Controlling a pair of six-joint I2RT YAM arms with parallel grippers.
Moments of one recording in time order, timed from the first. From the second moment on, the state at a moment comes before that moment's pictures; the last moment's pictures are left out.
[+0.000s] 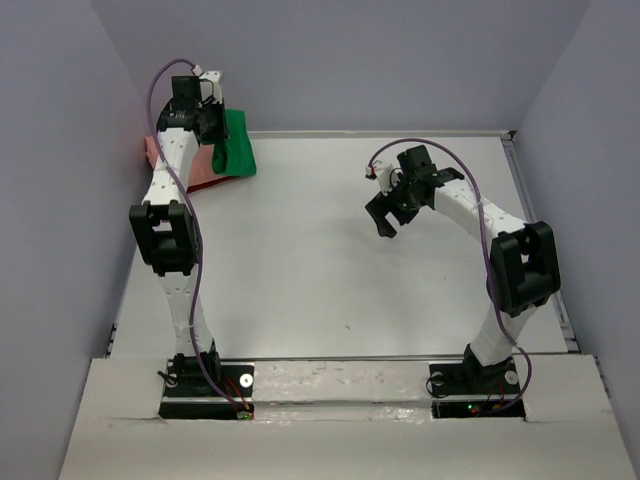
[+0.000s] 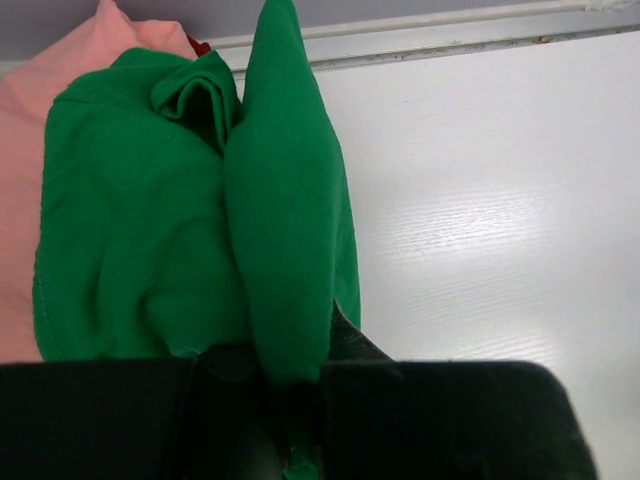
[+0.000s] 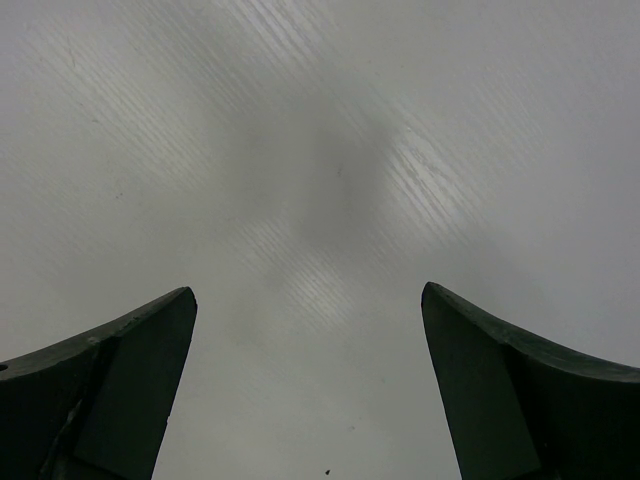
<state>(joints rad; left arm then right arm) 0.02 2.16 2.18 -0.67 0.23 0.03 0.35 1.78 1.41 -0.68 -0.26 -0.42</state>
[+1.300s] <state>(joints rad) 0.16 2.14 2.09 -0.67 0.21 0.01 0.35 1.79 1.41 -0.70 -0.26 -0.43</state>
